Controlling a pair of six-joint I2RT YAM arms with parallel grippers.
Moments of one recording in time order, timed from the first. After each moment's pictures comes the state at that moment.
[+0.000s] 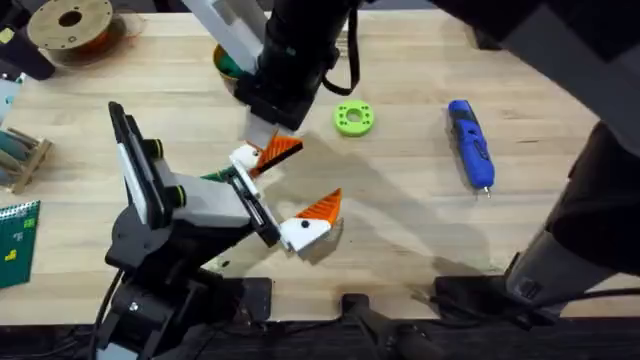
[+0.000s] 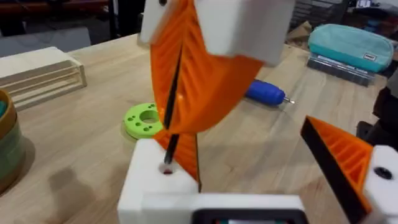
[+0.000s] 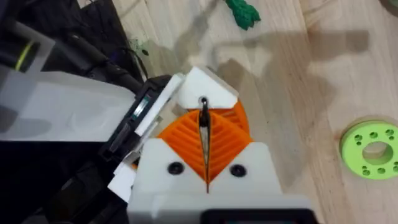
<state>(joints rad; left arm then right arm) -0.32 0.01 0.01 -0.06 0.66 -0.11 0.89 1.99 2.16 -1.48 -0.35 -0.23</state>
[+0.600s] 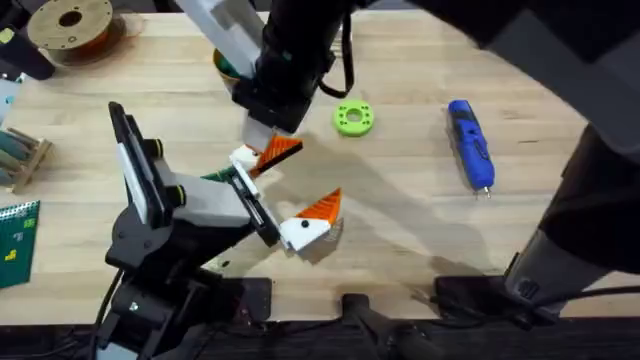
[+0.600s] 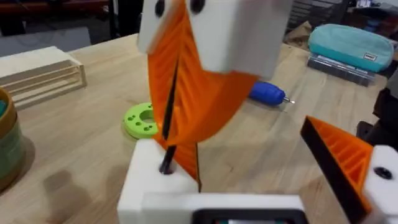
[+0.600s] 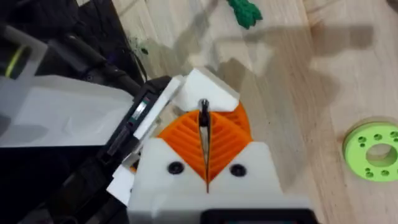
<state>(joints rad) -0.32 0.01 0.01 -0.06 0.66 -0.11 0.90 2.01 2.16 -1.48 -0.35 -0.23</state>
